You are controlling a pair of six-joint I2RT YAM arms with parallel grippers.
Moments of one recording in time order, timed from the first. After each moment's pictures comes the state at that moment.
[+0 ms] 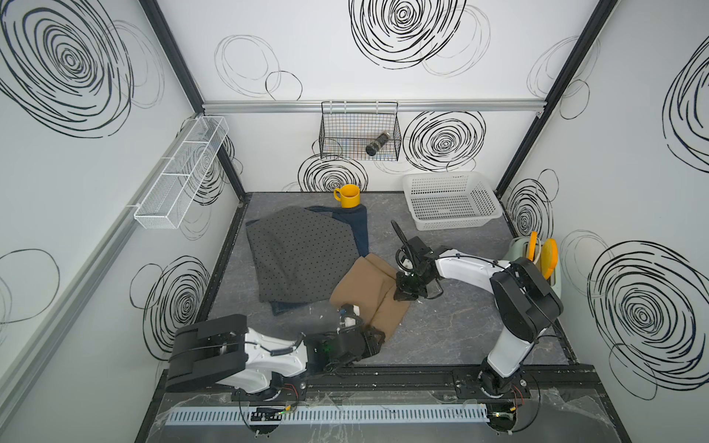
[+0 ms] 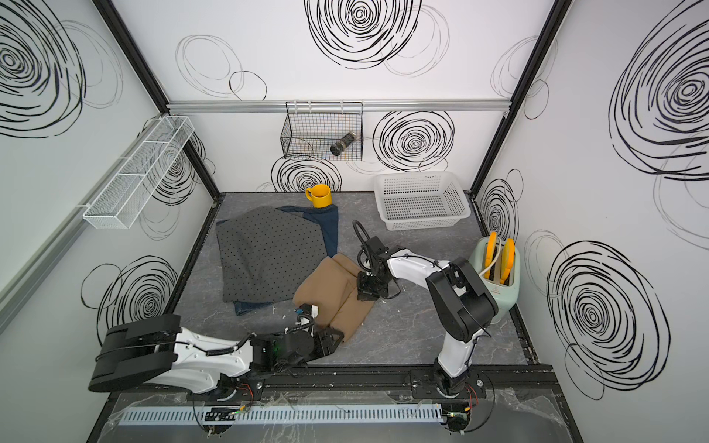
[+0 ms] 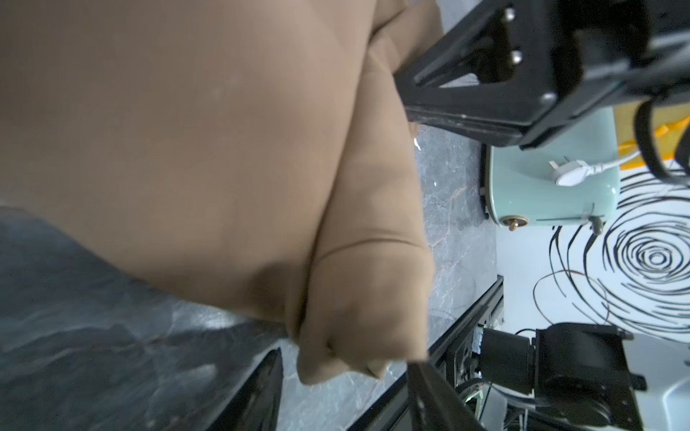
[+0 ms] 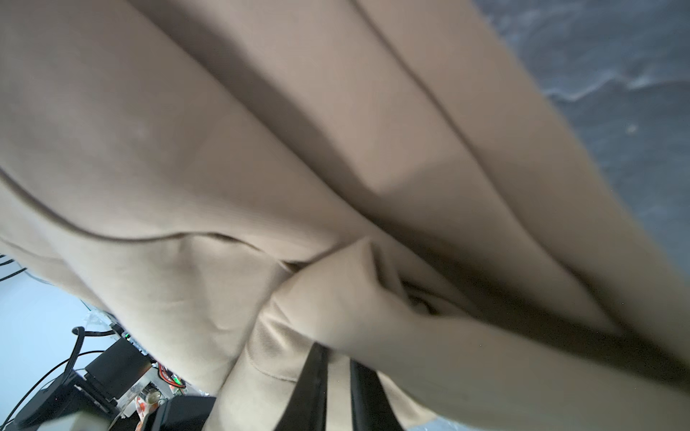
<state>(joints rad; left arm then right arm) -1.31 1.27 0.27 0.36 -0.29 -1.40 0.59 1.76 1.04 -0.65 -0.42 0.65</state>
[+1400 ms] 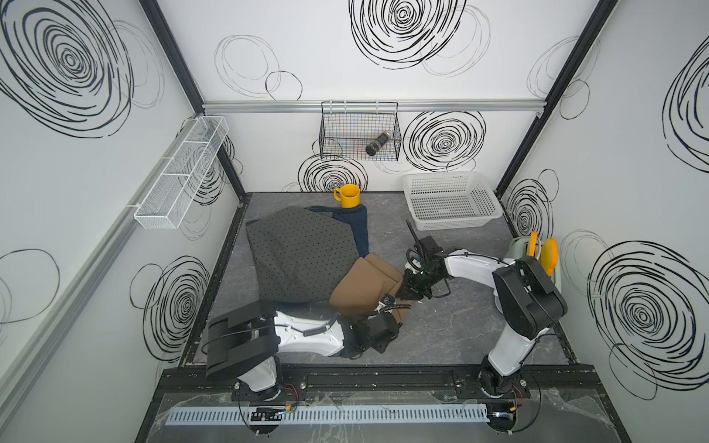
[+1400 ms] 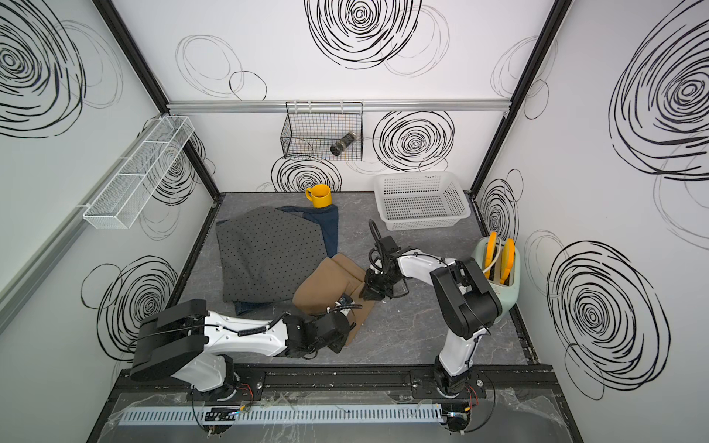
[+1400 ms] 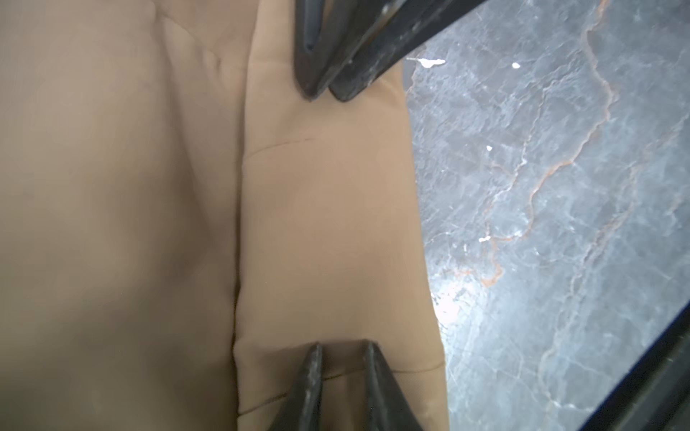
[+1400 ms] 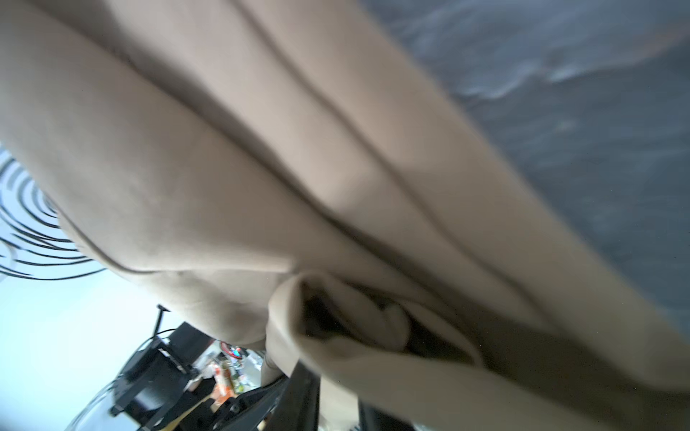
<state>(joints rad) -1.24 1.57 0.68 -0.09 -0.30 -0.60 0.45 1.76 0.96 -0.58 -0.63 0.68</state>
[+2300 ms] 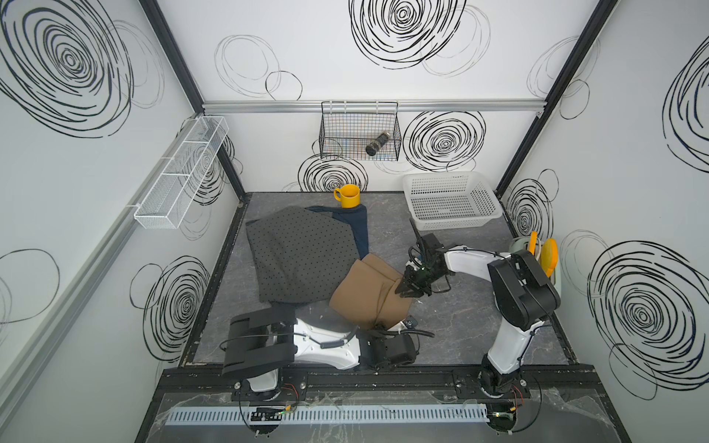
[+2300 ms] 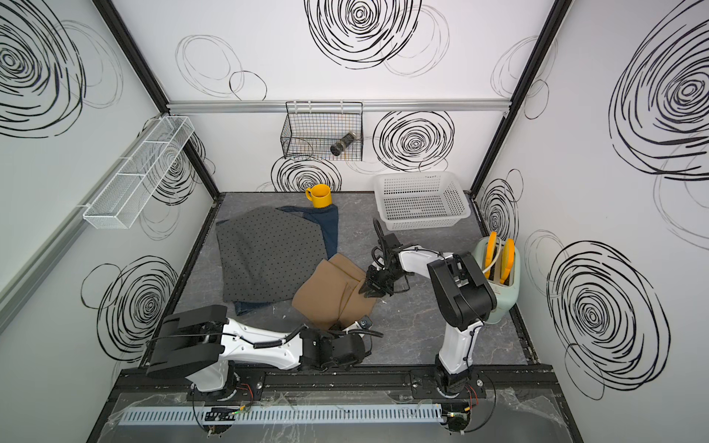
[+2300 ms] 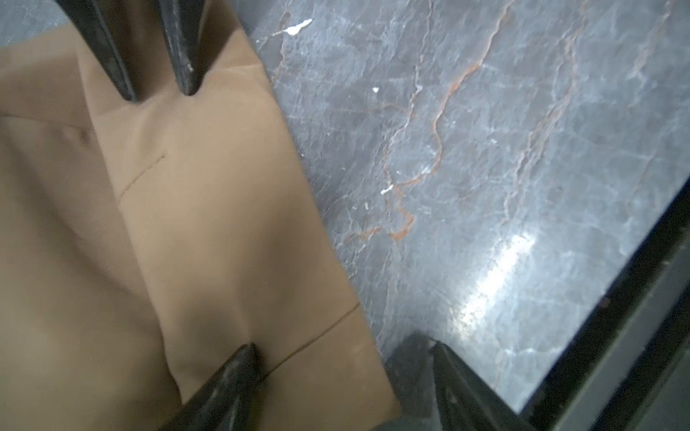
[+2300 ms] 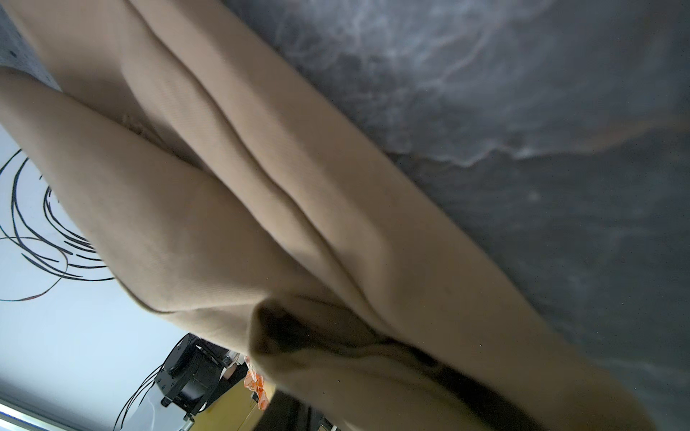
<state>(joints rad) -1.41 1.69 0.82 -0.21 -0.41 -0.41 0.42 1.82 1.01 -0.59 -0.68 0.69</state>
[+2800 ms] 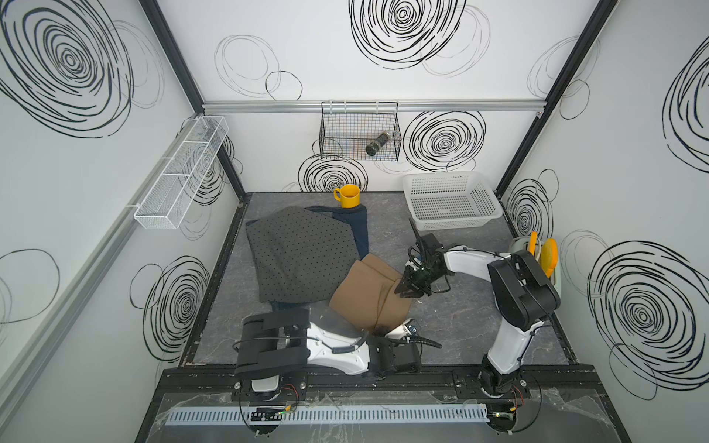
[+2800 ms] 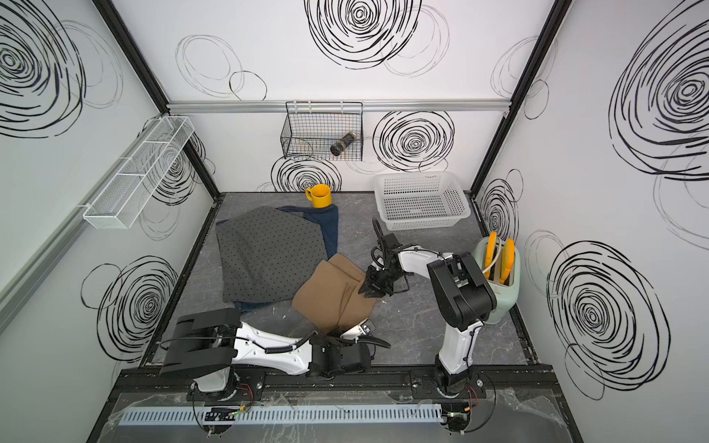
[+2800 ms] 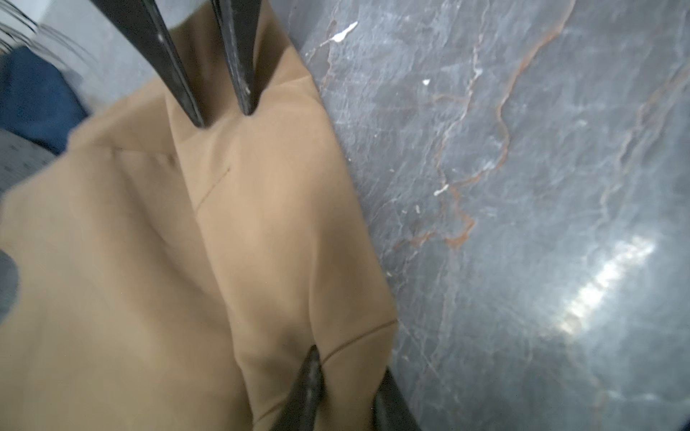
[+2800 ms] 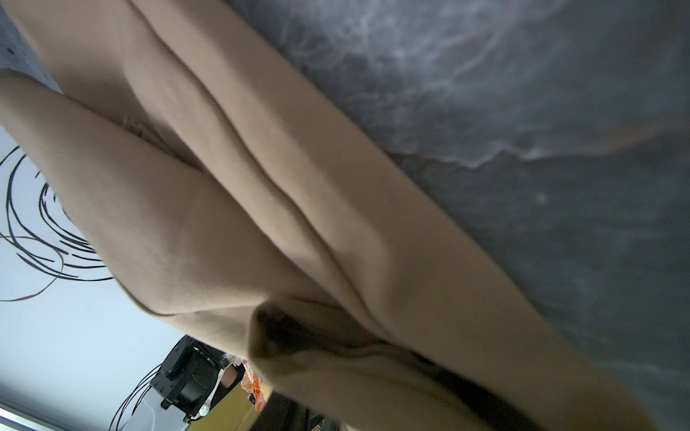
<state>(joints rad) -1.45 1.75 0.85 -0.27 -0.63 -0.40 0.44 1.82 1.01 -0.59 -0.67 0.69</state>
